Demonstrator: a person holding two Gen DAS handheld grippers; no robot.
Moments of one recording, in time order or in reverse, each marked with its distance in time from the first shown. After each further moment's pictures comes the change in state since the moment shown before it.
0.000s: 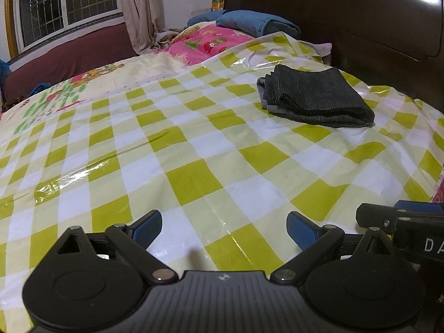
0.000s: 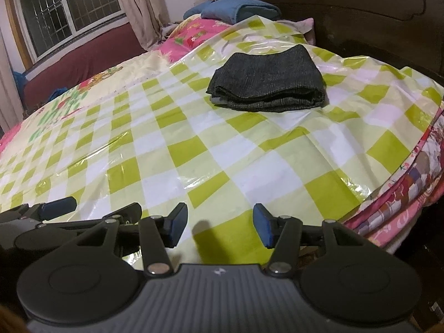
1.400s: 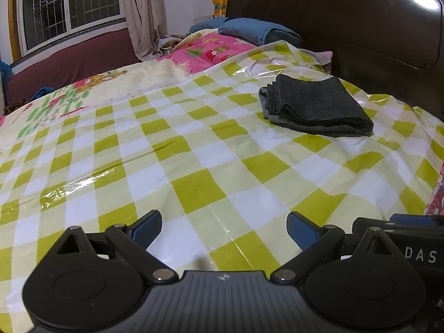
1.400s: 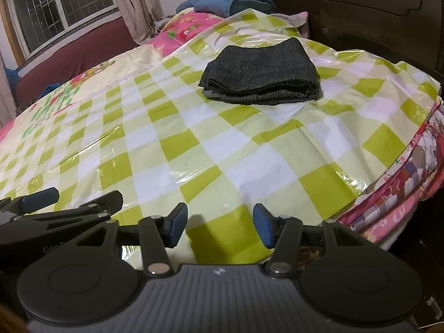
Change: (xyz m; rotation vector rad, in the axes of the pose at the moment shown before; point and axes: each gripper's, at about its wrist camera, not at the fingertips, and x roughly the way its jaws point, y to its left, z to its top) left arm -0.011 0.003 0.005 -0.006 -0.031 0.004; right arm 0.004 -0.003 0.000 0.016 0.036 -0.029
